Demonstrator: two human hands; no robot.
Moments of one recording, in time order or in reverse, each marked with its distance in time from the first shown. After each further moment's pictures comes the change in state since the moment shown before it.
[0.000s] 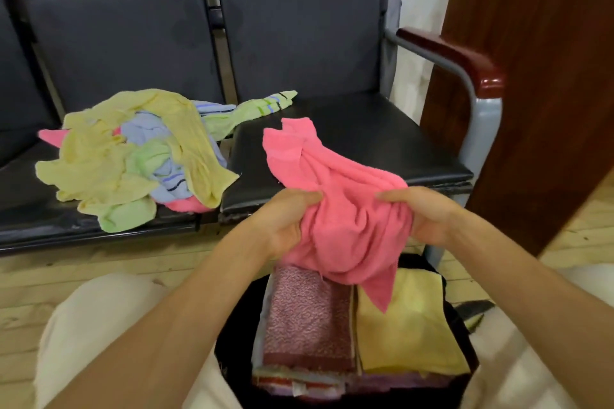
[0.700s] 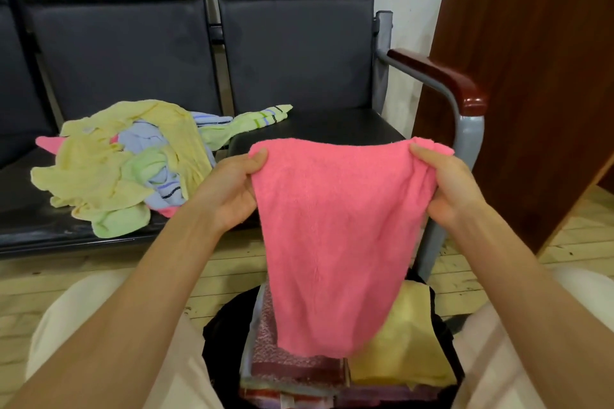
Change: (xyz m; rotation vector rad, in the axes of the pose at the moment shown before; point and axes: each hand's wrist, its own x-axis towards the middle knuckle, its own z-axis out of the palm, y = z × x) left_hand -0.030 0.051 -0.030 -0.149 -0.002 0.300; right_hand -0.031 -0.037 -0.012 0.328 0.290 -0.405
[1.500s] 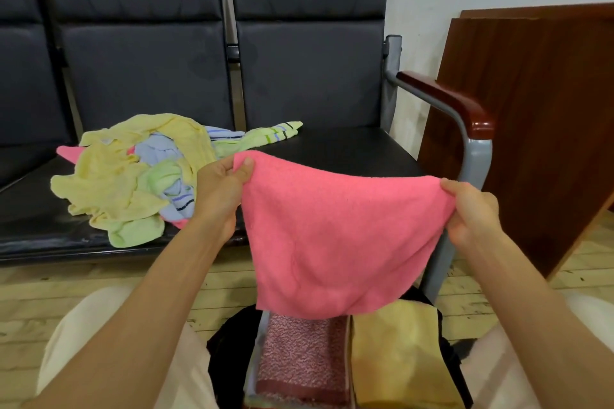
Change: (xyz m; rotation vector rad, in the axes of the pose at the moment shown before) left_hand 0.007 0.006 -0.020 0.329 0.414 0.420; right_hand 0.020 0.002 -0.012 -0.003 0.295 -0.060
